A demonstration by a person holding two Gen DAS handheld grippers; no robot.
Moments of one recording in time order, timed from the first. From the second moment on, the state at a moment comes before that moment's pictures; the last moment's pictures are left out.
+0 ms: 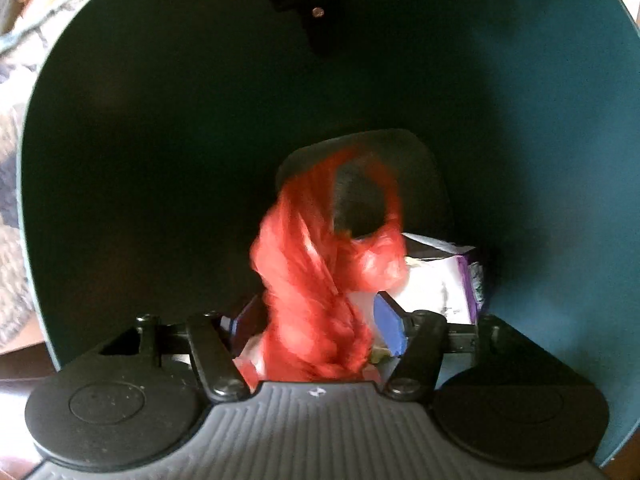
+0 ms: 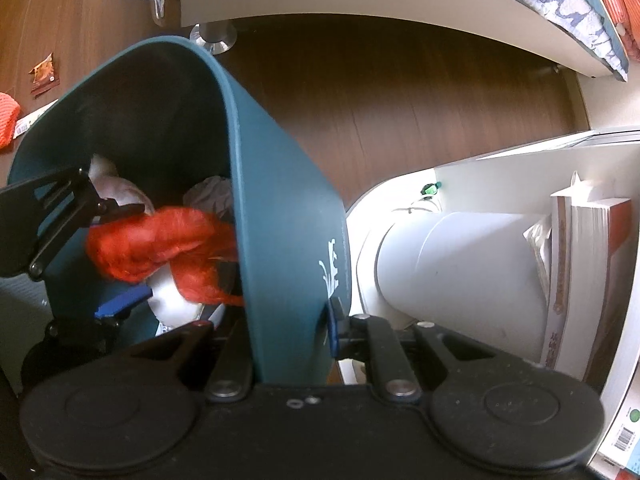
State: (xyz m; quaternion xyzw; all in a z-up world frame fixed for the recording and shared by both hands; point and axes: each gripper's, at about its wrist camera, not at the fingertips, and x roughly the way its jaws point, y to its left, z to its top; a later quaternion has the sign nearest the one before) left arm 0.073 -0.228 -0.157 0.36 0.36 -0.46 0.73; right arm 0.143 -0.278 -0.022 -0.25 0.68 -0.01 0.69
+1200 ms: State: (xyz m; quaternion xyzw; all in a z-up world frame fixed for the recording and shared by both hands) left arm 0.126 0.009 -0.080 0.18 0.37 -0.35 0.84; right arm 0.120 -0.339 -0.055 -0.14 0.68 -0.06 0.72
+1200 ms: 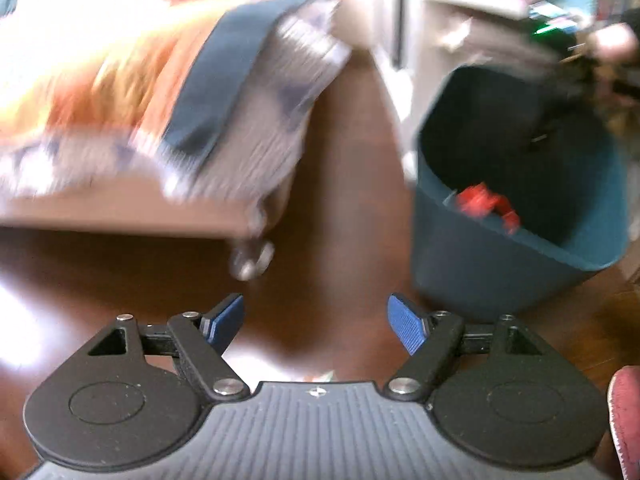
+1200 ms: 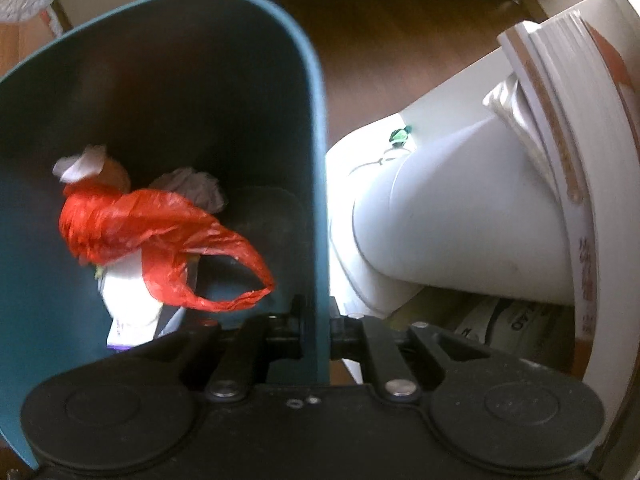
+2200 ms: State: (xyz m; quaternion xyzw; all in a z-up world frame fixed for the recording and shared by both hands) left arm 0.082 0.022 -0.288 0.24 0.57 -0.31 0.72; right arm 0.105 -0.267 -0.068 -0.12 0.71 0.02 0.69
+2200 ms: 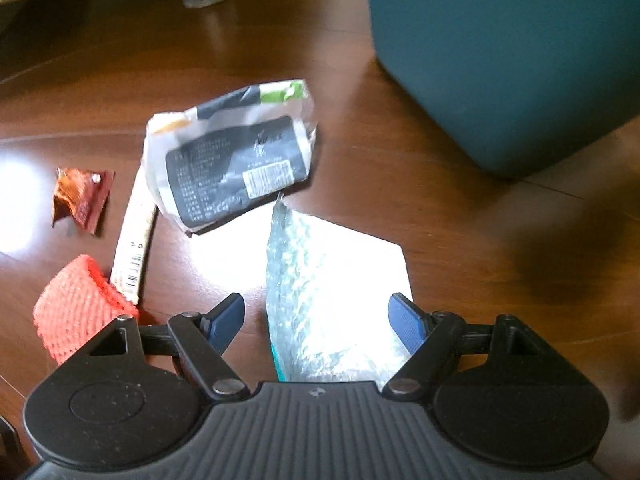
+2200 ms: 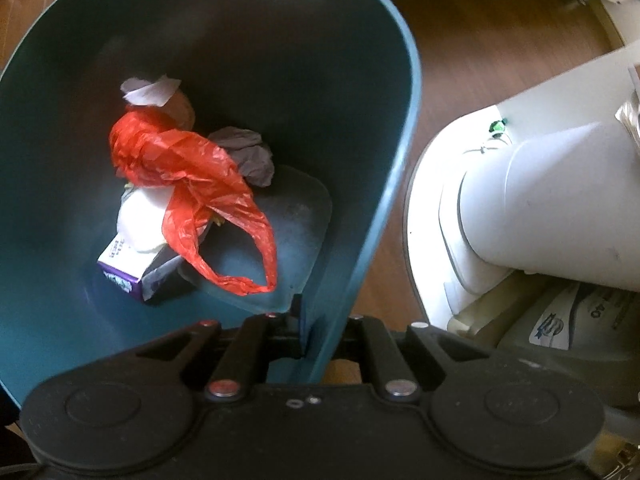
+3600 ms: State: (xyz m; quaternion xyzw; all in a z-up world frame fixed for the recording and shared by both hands) left arm 0.118 0.009 -0.152 0.18 0.46 -0.28 0.82; right arm 0.091 -0.294 -0.066 -0.09 0.71 0.00 0.70
